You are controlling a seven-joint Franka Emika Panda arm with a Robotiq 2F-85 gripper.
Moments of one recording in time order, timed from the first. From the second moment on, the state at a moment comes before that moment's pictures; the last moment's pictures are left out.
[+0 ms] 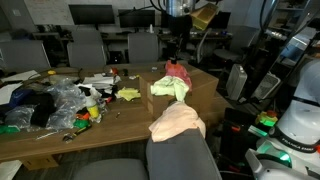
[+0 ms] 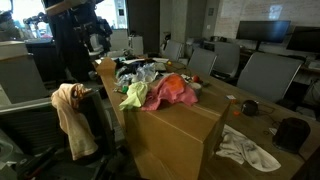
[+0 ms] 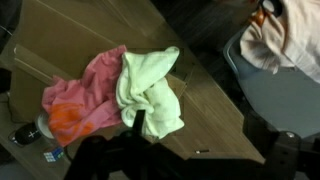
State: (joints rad) arm 0.05 -0.27 0.11 -2.22 -0.27 1.93 0.27
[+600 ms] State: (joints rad) arm -0.01 -0.11 0.05 -2.17 -0.24 2.19 0.28
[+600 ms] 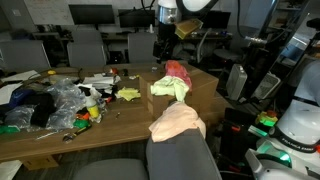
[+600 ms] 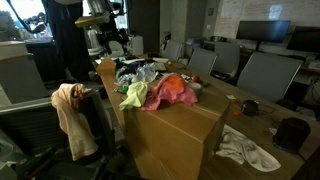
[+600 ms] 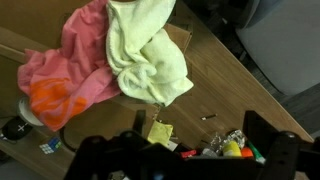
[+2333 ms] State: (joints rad) arm -0.03 0.21 -0.08 -2.13 -0.18 2.28 0.56
